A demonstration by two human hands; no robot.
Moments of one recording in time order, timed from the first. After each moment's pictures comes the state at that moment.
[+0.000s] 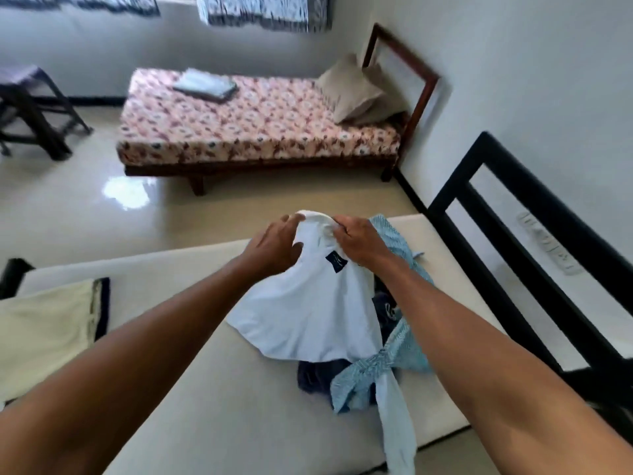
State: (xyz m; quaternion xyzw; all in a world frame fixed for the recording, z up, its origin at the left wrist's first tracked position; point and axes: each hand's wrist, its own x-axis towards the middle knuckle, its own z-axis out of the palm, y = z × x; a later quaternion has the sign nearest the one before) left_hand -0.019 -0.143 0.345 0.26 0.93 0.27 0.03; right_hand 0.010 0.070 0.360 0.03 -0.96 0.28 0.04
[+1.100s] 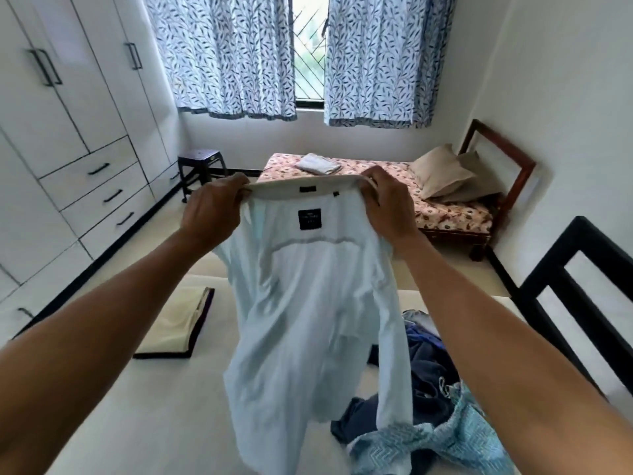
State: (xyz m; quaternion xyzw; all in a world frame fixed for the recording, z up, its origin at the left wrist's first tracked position) left_hand 0.106 -0.281 0.554 0.09 0.93 0.12 -0.35; right_hand 0.021 0.043 0.532 0.20 -0.86 0.33 0.32
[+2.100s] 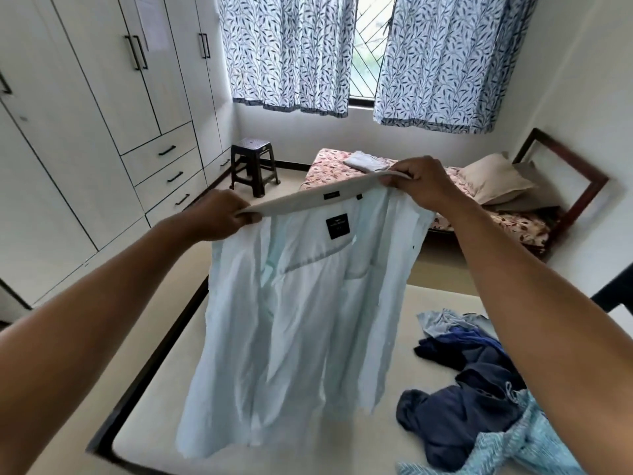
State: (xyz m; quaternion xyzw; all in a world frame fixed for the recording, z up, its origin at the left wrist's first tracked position) left_hand 0.220 -0.536 0.554 0.03 0.98 0.20 -0.08; right_hand 0.060 -0.151 0.576 0.33 -0.88 0.30 0.14
